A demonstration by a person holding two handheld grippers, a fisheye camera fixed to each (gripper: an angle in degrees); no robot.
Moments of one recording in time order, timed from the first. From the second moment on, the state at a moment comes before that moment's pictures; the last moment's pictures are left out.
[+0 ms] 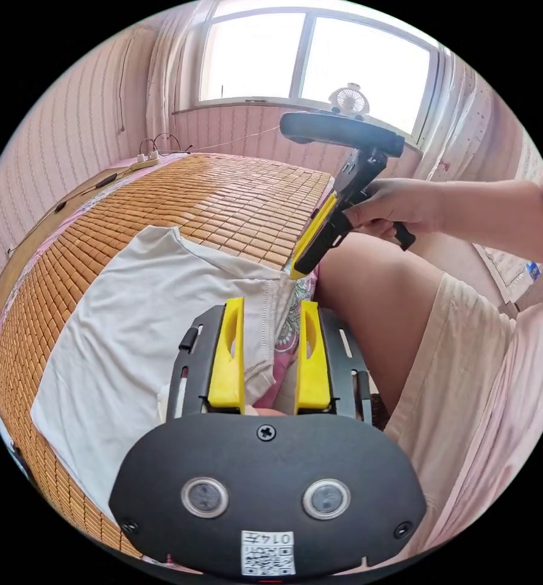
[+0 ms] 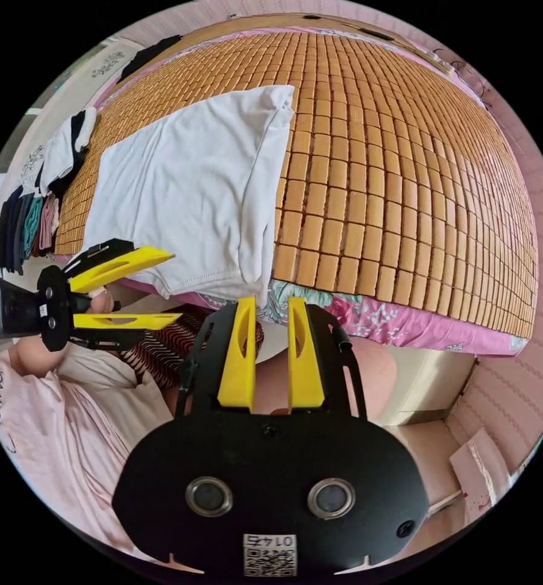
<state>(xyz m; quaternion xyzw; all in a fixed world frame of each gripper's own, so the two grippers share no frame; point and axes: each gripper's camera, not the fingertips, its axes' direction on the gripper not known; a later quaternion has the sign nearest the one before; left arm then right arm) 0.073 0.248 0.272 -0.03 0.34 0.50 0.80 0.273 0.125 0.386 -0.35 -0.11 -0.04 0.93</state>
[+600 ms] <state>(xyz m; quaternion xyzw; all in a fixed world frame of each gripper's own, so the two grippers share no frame) 0.046 0.226 0.264 -0.04 0.33 0.43 0.84 0.478 0.210 0.378 -0.14 -0.35 0.23 0.90</state>
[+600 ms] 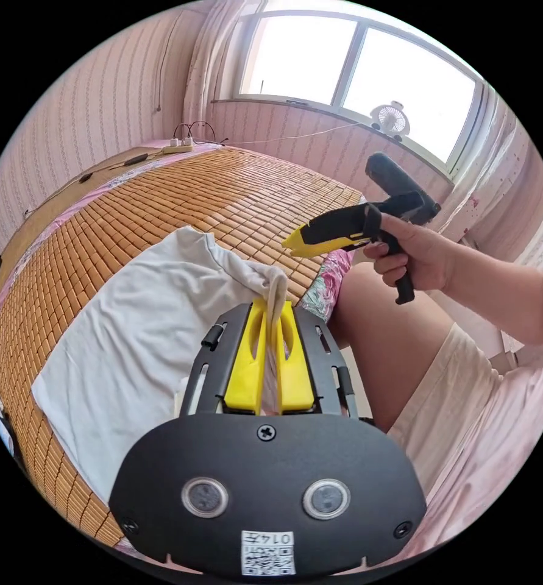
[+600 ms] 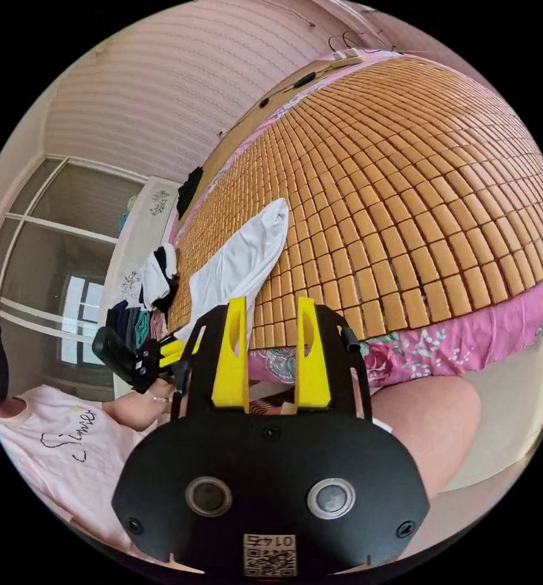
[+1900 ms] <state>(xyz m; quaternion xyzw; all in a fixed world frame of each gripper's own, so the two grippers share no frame) -0.057 0.184 0.326 -0.05 0.34 0.22 0.91 0.419 0.119 0.396 -0.11 -0.27 0.14 0.95</state>
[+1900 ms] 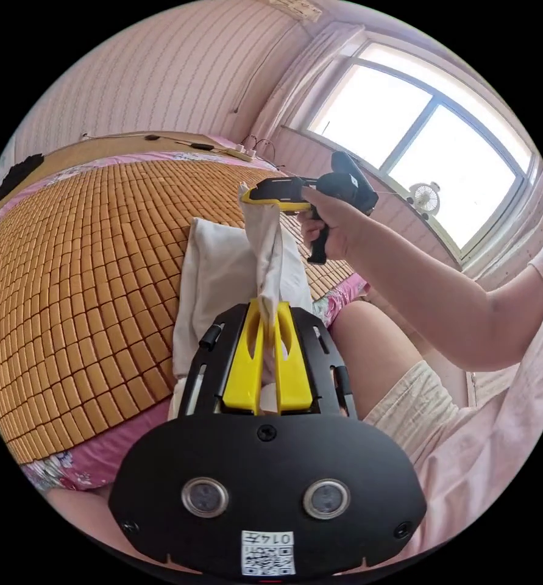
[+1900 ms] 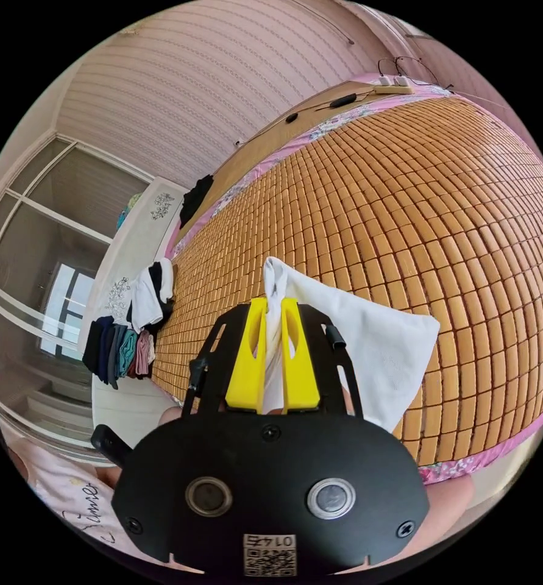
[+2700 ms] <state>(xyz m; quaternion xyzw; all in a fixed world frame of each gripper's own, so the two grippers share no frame) -0.094 0.140 0.353 -0.12 0.30 0.17 0.93 0.289 0.061 0.420 -0.22 -0.14 -0.28 0.92</state>
